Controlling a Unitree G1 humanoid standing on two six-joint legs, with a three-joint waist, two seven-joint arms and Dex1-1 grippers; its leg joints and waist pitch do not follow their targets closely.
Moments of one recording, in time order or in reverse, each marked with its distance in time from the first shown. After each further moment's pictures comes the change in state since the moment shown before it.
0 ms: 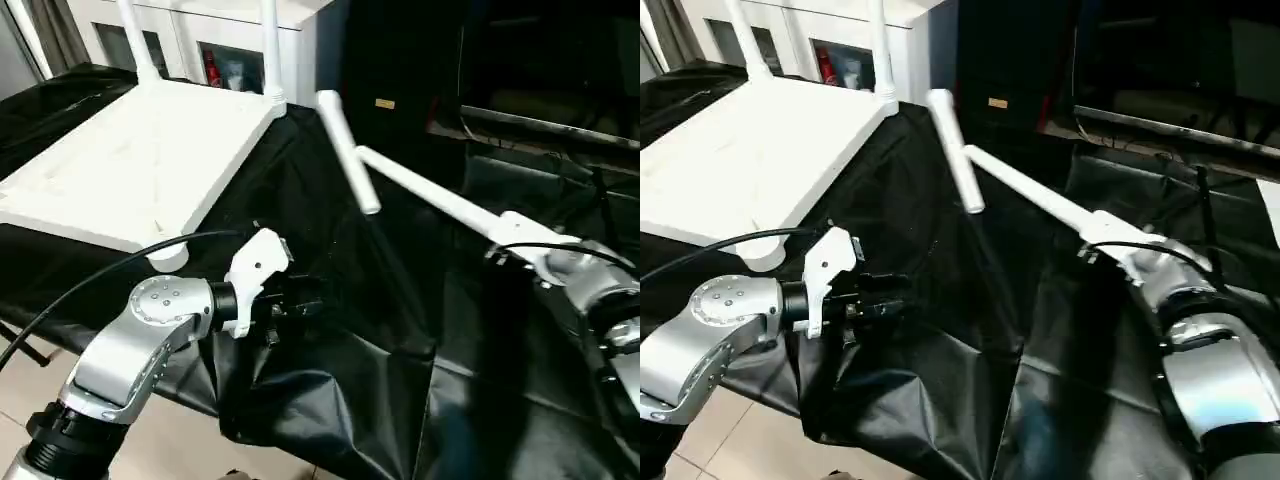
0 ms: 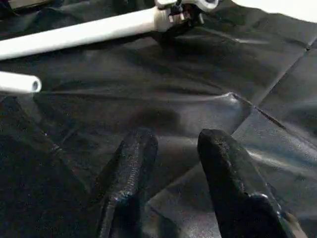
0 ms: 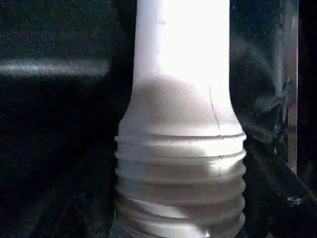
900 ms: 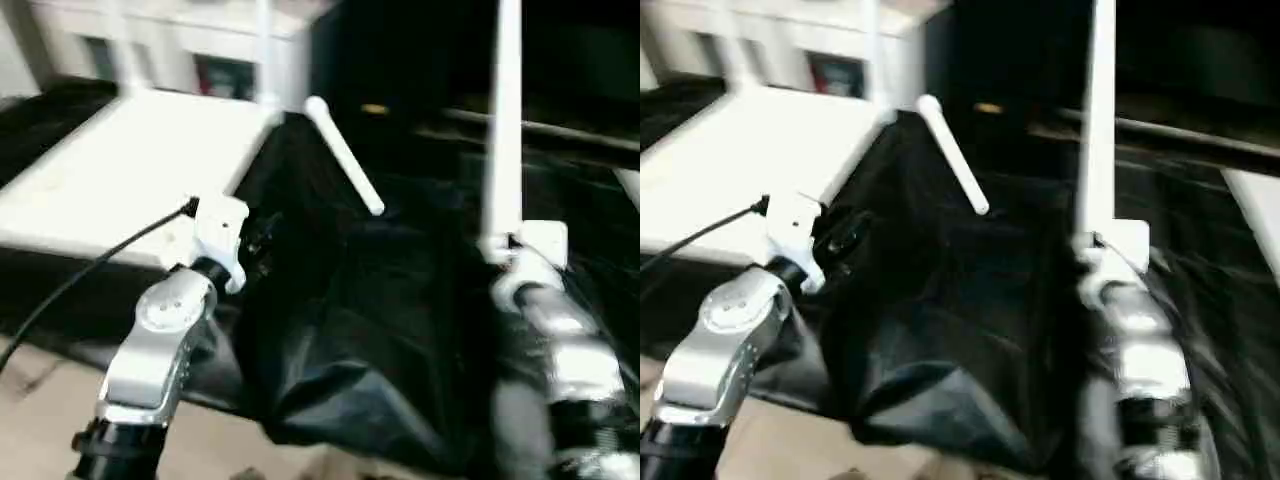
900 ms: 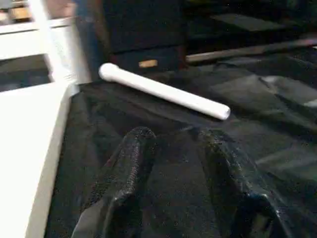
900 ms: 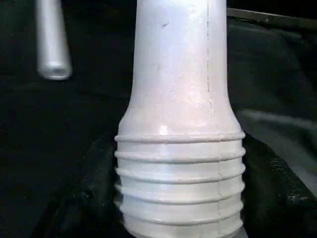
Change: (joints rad) left arm 0.045 -0.253 0.189 0.089 0.189 -0.174 0.583; right arm 0.555 0.375 -0.495 -1.033 0.557 0.318 -0.229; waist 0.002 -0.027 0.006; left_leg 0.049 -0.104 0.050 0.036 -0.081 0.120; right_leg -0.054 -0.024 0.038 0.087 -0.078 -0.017
